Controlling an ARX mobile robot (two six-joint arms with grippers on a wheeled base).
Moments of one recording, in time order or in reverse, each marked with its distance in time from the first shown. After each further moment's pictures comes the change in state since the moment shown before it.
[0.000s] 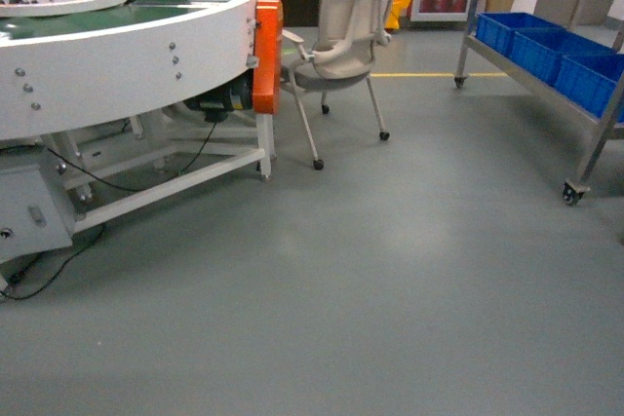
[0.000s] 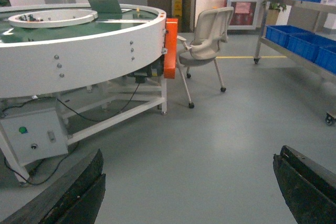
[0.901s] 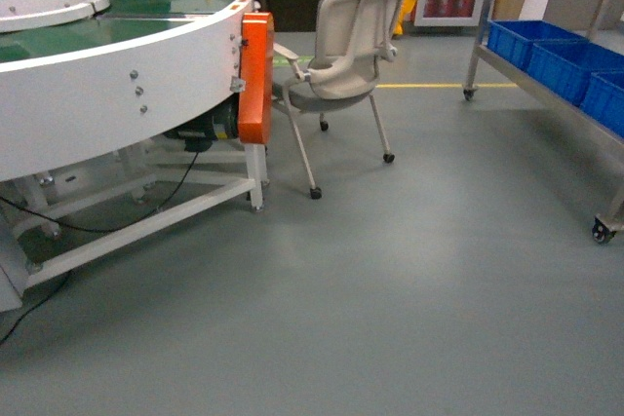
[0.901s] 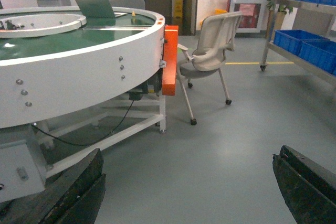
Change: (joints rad) left arm 0.000 0.000 0.000 0.005 0.000 0.000; right arm 0.000 0.000 0.000 0.002 0.000 0.000
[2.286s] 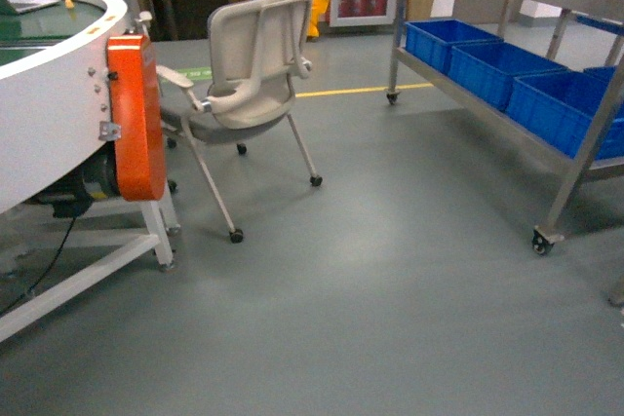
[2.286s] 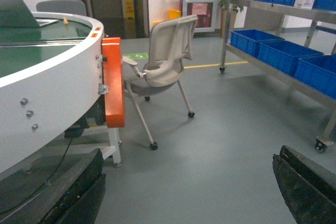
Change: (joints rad) left arm 0.001 0.000 0.000 -0.004 -0.001 0.000; right arm 0.000 0.000 0.000 -0.002 0.000 0.000
